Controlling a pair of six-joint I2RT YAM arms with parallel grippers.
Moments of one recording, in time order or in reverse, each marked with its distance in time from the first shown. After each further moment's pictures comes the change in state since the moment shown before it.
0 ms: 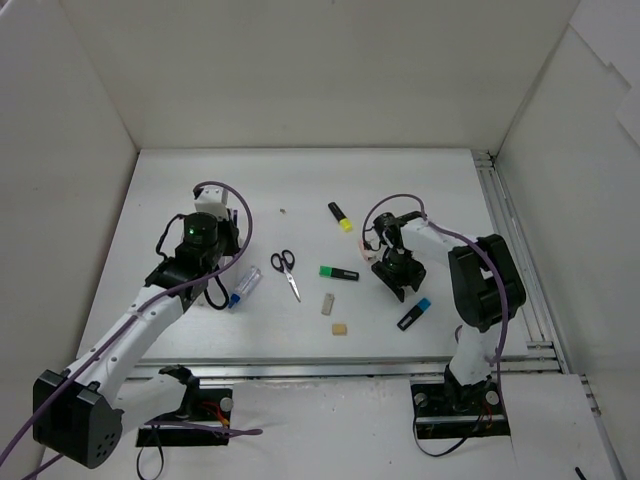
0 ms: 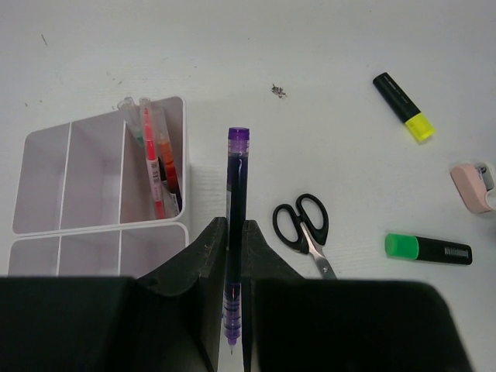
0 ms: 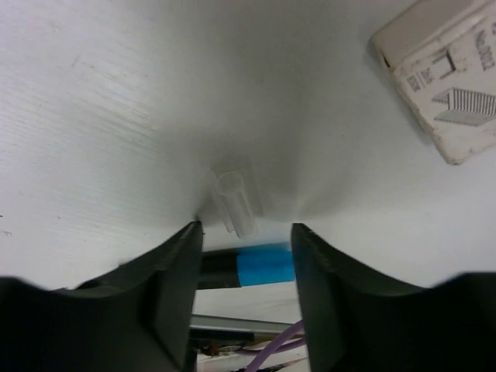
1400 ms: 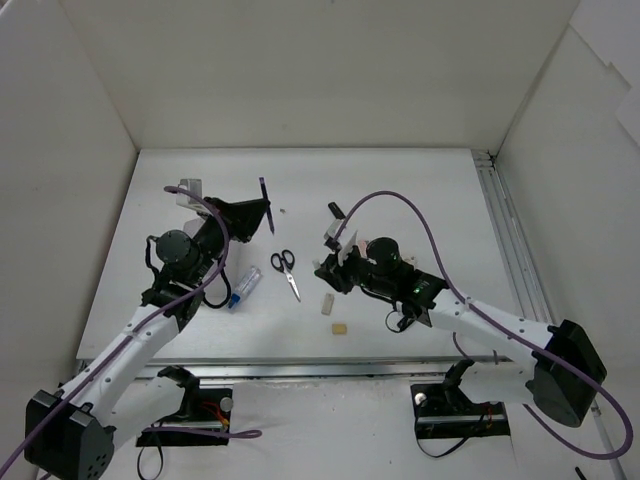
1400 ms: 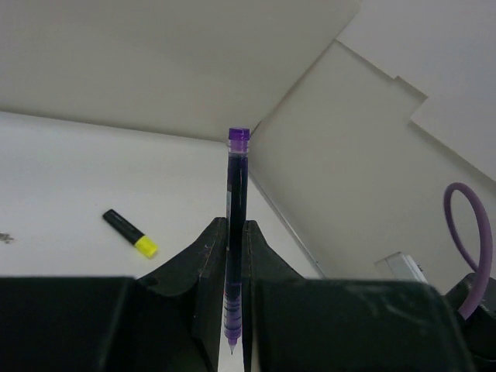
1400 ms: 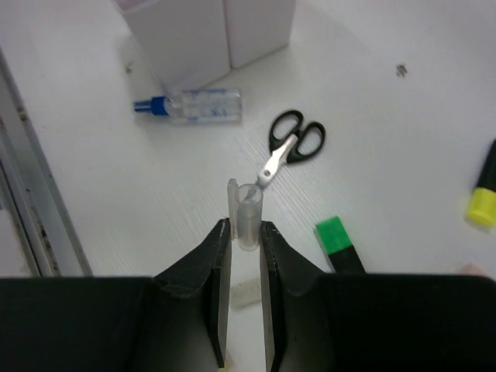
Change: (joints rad) left arm 0.005 -0.114 -0.115 0.594 0.401 -0.401; right arm 0.394 -0.658 -0.421 0.999 -0.308 0.170
